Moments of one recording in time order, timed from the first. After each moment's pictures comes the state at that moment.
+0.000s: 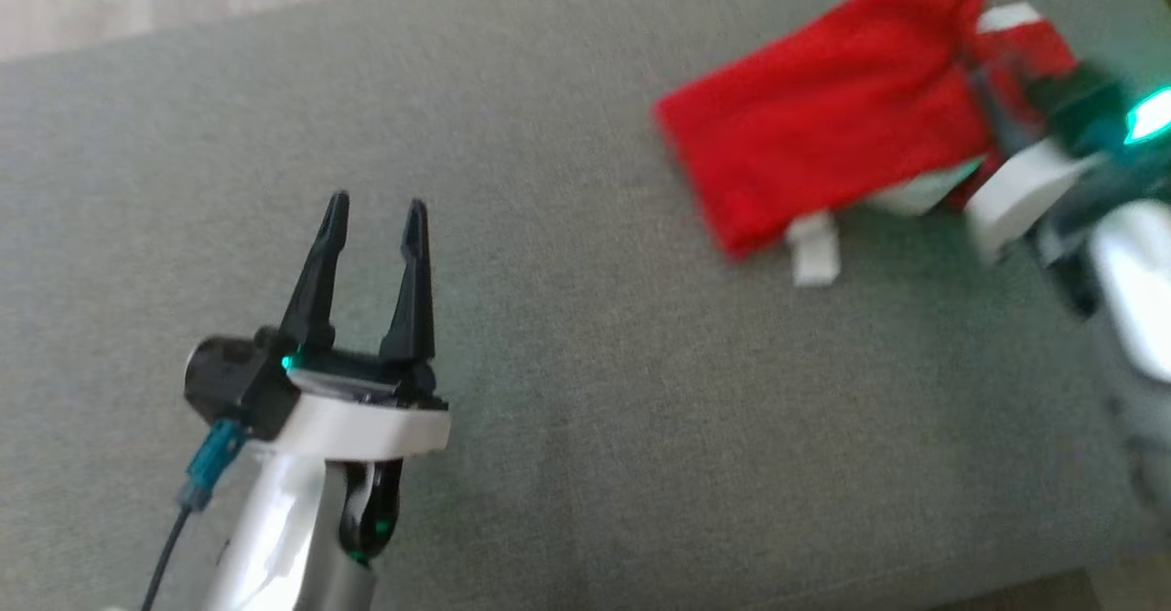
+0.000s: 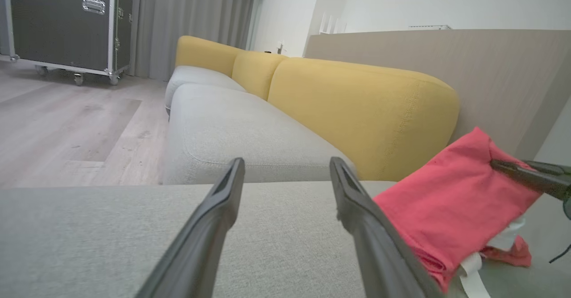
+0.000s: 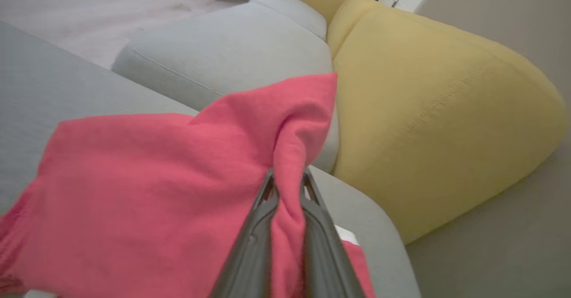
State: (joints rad) left arm -0.25 0.05 -0.21 0.17 -0.28 -0.13 -0.26; right arm -0.69 -0.37 0.30 0.59 -0.05 0.13 -0.07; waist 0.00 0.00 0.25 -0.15
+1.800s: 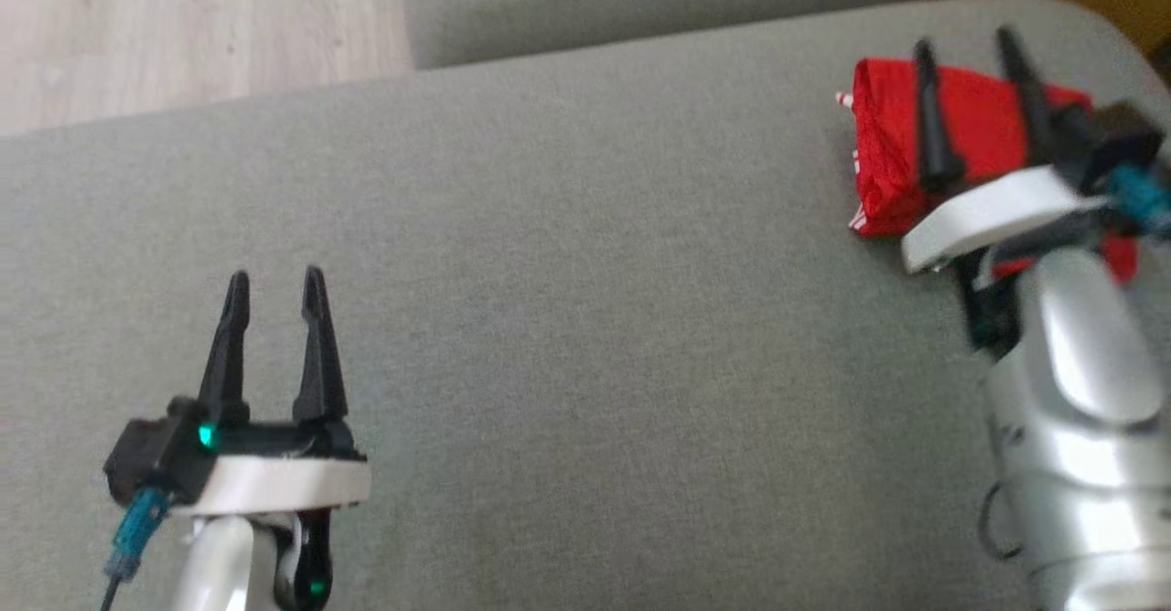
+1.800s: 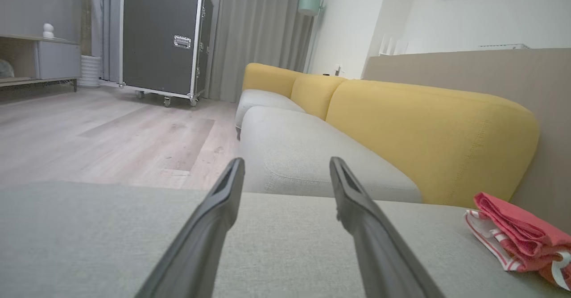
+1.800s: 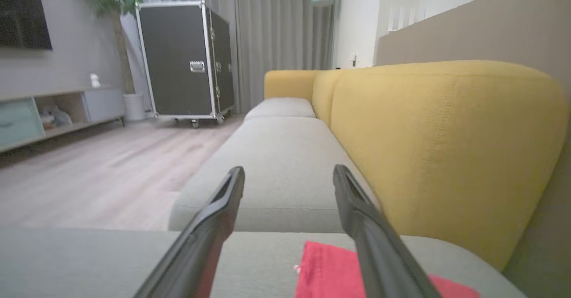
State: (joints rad) left arm -0.14 0.06 -0.05 0.19 -0.28 -0.13 -0.26; right arm -0.62 -0.13 0.04 0.59 0.07 0.13 -0.20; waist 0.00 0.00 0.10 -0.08
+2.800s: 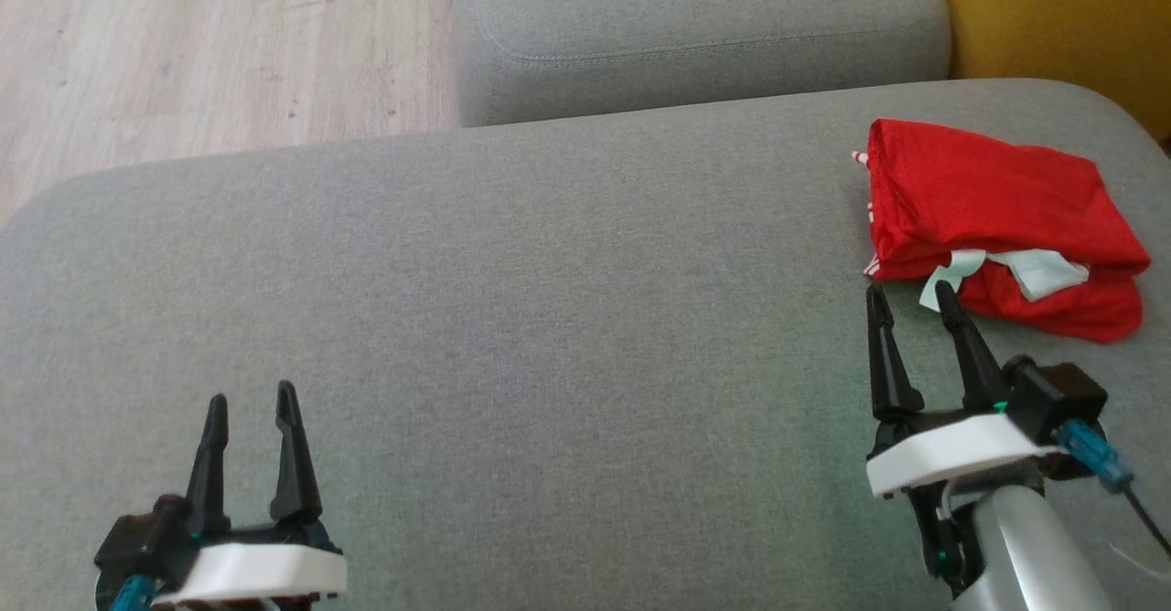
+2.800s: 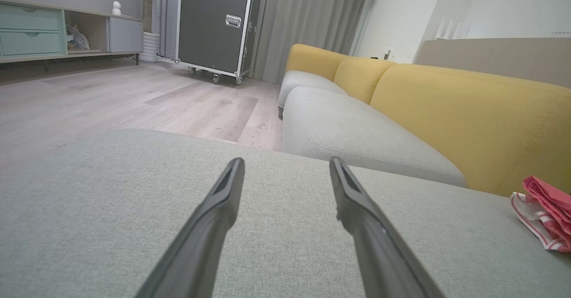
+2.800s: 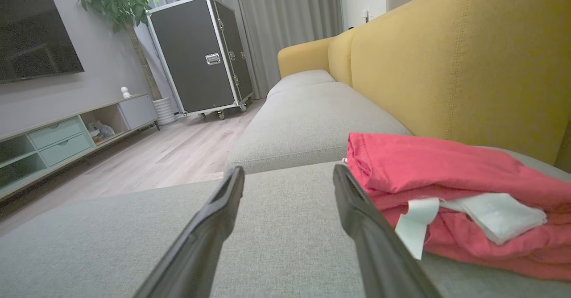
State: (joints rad) left arm 0.01 0.05 0.03 0.27 -0.30 -0.12 -0.26; right arm -0.15 -0.05 0.07 0.38 0.22 0.13 -0.25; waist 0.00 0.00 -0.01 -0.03
